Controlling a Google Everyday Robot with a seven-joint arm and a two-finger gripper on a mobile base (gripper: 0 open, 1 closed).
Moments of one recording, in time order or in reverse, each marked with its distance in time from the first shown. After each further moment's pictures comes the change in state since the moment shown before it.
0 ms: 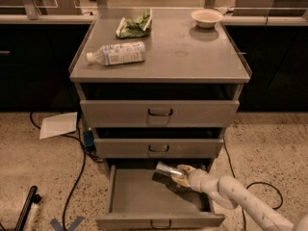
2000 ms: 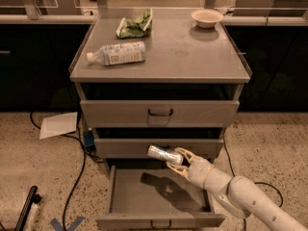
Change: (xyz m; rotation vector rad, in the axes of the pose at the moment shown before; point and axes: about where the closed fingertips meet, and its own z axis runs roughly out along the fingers) arm -0.222 0.046 -0.116 0.152 -0.178 -0.325
